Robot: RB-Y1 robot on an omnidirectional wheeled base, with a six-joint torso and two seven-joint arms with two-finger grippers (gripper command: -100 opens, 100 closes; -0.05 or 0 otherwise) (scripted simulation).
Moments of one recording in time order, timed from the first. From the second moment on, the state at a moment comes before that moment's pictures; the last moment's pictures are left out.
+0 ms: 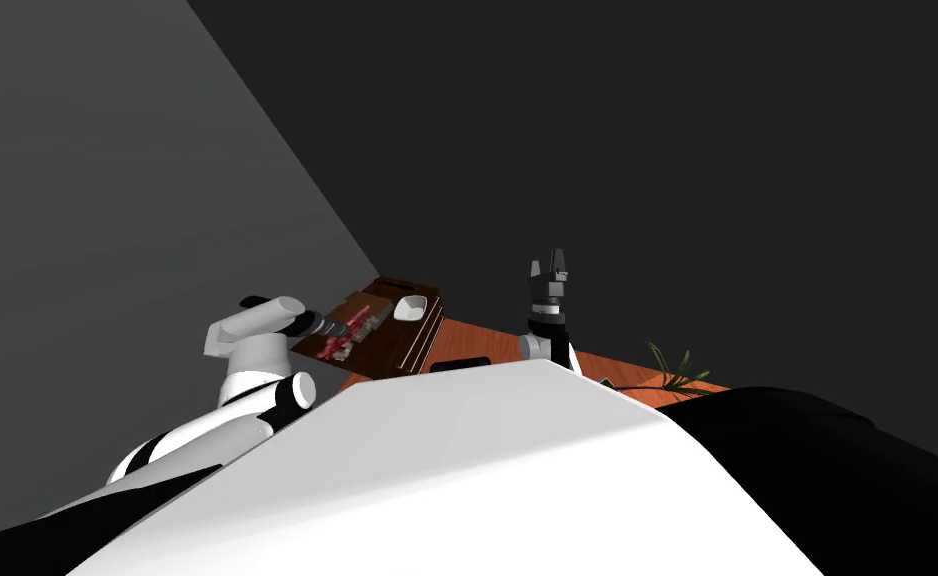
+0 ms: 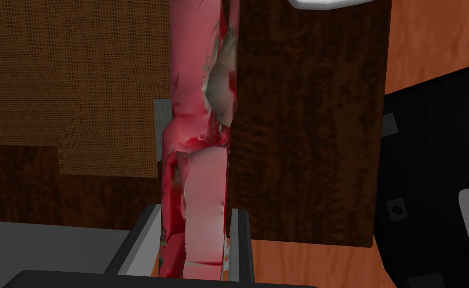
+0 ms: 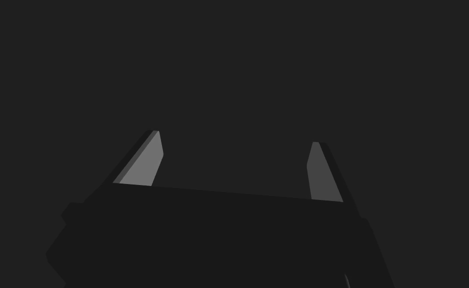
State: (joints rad) left arm -0.31 0.61 0.59 -1.17 0.44 1.48 0.53; right arm 0.47 0.02 0.02 -2.28 0.02 -0.44 0.01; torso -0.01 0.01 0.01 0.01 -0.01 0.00
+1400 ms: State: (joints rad) left arm -0.35 0.77 0.56 -1.17 0.52 1.71 0.62; right arm 0.47 0.02 0.02 -2.28 0.02 -0.44 0.01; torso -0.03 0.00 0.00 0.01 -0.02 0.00
